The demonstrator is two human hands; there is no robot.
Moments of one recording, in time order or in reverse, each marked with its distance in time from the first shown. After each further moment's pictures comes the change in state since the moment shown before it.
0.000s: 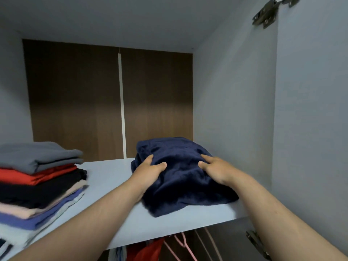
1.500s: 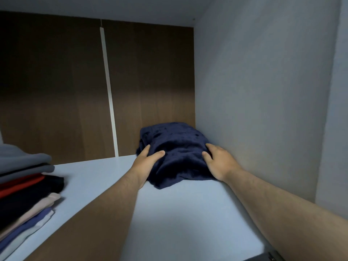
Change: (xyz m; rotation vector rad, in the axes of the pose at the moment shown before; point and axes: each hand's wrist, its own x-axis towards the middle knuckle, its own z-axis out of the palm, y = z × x) left_hand 0.144 -0.044 0.008 -0.173 -0.011 0.026; right_hand 0.109 0.050 0.033 -0.180 0.282 -0.064
